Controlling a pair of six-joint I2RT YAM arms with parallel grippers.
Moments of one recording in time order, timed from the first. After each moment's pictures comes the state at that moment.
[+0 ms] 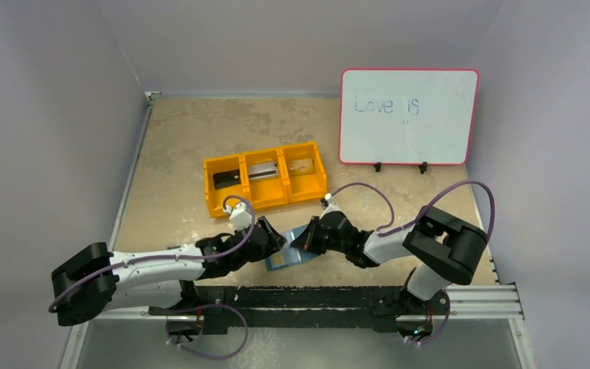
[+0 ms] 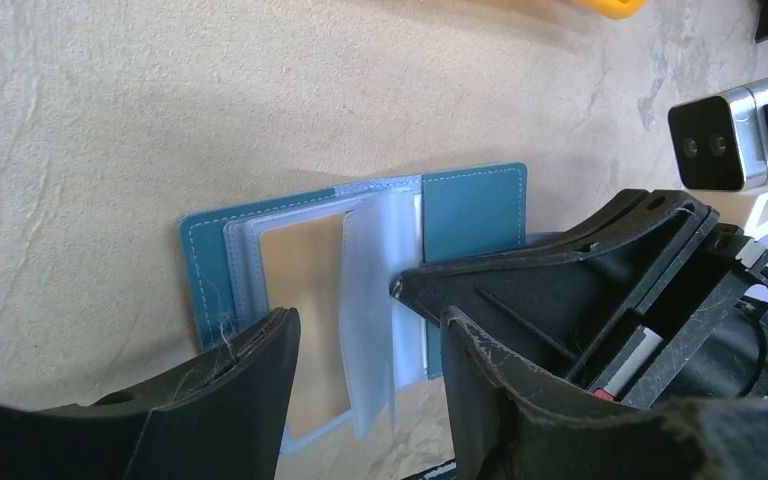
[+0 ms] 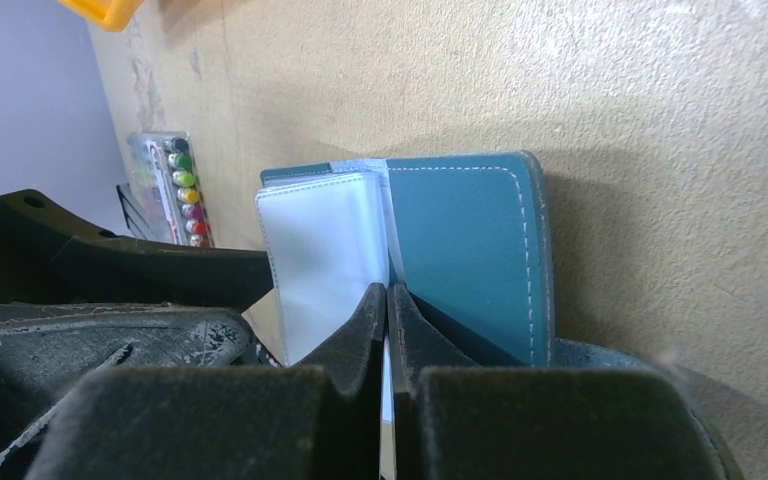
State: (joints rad) left arm -1.10 1.09 0.37 -0.05 -0.43 -1.34; right arm 0.97 1.58 0.39 0.59 -0.03 1.18
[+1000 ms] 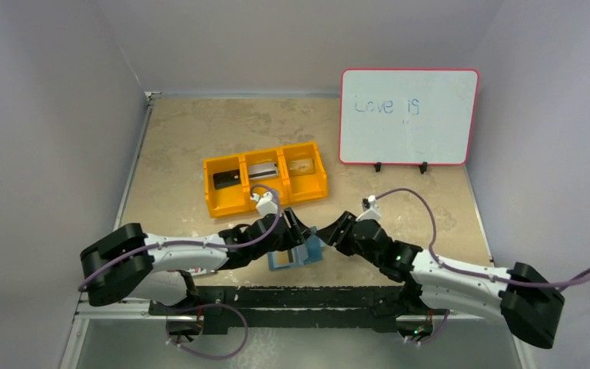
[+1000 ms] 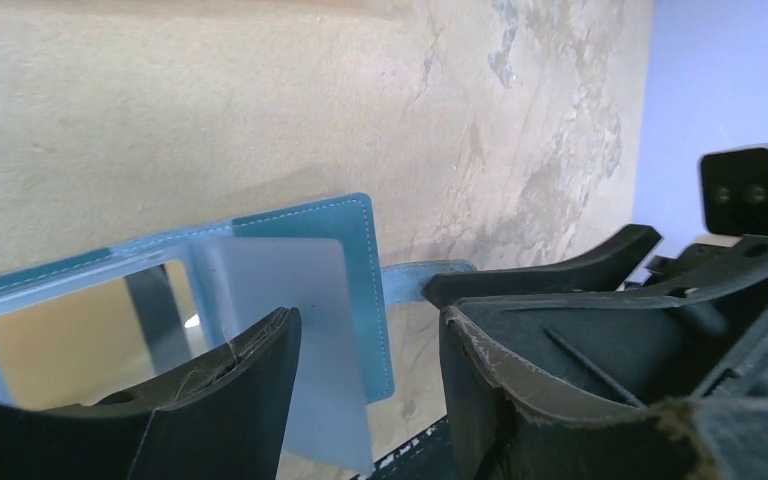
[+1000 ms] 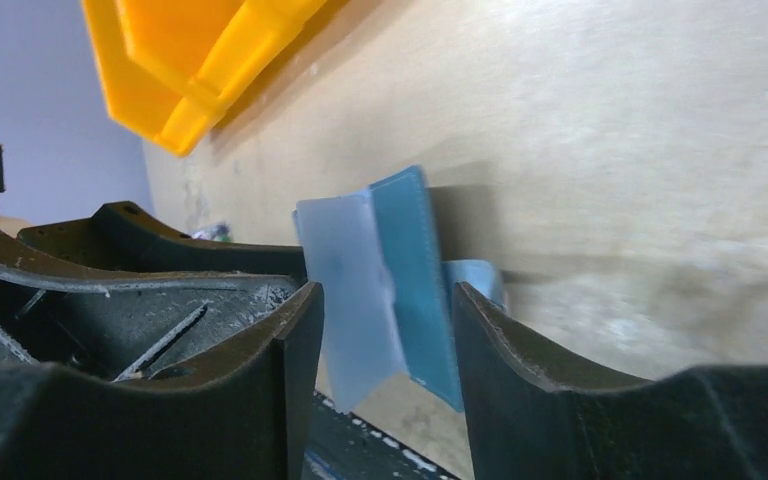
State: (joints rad) left arm -1.10 1.29 0.48 0.23 -0.32 -1.23; right arm 0.97 0.95 0.25 0.15 0.24 1.25
